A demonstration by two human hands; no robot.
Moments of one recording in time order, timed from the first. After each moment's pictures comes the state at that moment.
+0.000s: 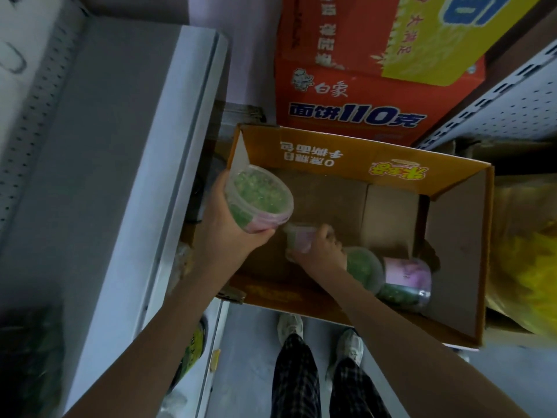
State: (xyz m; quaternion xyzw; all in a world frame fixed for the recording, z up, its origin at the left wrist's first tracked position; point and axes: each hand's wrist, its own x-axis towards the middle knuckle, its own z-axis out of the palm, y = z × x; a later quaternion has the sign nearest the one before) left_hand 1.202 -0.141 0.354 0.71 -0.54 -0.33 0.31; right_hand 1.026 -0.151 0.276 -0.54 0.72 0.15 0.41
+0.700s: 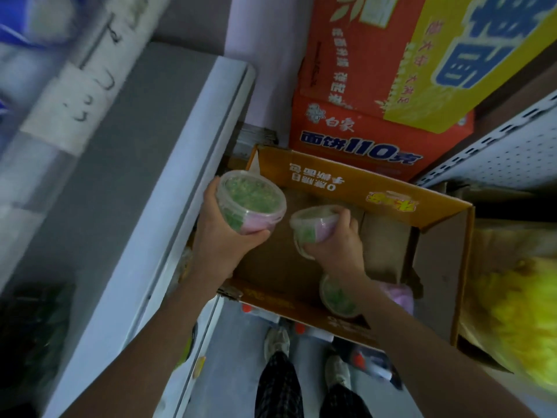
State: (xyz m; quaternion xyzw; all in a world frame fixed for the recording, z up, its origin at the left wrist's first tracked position) left_hand 1.201 -0.128 0.393 0.74 -0.43 -0.34 0.39; right_hand 1.002 -0.173 0.332 -0.60 0.70 -0.09 0.36
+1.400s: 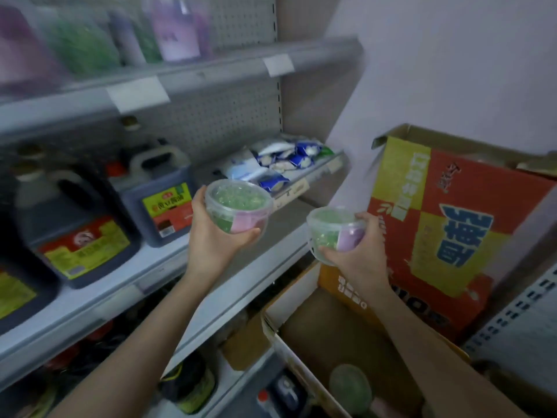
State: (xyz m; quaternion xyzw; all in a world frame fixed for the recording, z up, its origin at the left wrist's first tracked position) left_hand 1.154 0.030 0.683 0.76 -0.34 0.04 0.56; right_hand 0.976 -0.133 0.637 -0.73 0.40 -0.37 0.41
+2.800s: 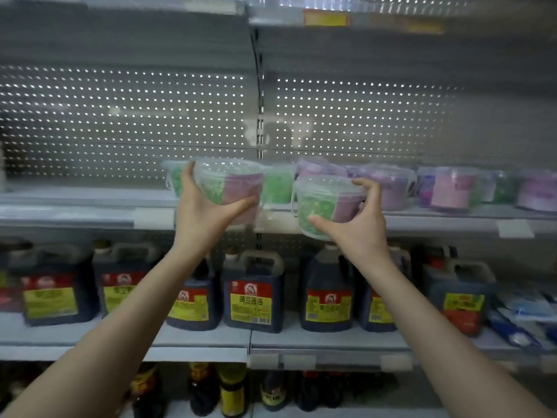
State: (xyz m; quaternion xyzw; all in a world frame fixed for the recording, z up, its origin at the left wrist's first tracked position) left_hand 1.225 0.570 0.895 0.75 -0.11 0.37 0.53; right_hand 1.200 0.331 0.886 -0.77 -0.08 -0.40 0.50
